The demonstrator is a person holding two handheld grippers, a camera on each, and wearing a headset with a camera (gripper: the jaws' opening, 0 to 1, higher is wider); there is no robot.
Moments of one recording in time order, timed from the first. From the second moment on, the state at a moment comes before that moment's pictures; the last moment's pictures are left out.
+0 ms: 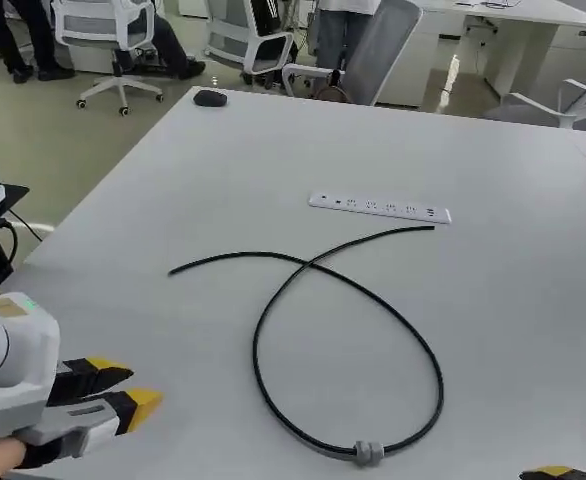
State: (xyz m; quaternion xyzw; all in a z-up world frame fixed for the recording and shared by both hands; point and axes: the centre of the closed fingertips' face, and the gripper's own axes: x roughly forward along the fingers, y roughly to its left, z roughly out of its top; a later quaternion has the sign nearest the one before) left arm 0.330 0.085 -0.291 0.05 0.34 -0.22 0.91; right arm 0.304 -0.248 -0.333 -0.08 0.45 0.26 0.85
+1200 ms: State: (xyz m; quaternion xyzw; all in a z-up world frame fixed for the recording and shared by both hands) left arm 0.323 0.052 -0.283 0.07 0.31 -0.31 0.90; right arm 0.300 -0.272 -0.341 -0.12 0.48 0.21 0.84
